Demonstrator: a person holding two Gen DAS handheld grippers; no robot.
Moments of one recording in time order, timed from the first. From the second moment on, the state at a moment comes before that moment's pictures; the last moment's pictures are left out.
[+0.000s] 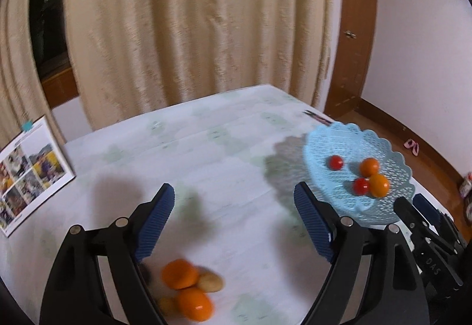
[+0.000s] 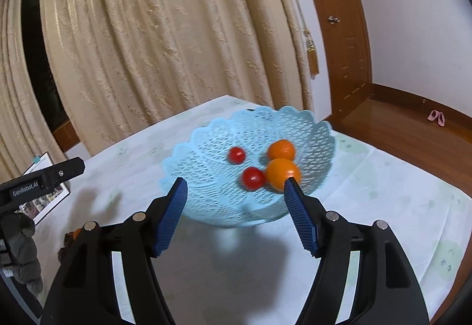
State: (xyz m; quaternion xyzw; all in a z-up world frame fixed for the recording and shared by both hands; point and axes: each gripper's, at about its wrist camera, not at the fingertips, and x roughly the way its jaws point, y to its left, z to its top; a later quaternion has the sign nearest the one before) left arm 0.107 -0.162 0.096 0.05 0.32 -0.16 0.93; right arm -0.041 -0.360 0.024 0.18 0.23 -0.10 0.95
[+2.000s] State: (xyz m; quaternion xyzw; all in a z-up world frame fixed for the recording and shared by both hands) left arm 0.119 -0.009 0.052 -0.03 0.42 -0.05 0.91; right arm 0.054 -0.180 0.013 0.09 0.38 0.17 0.90
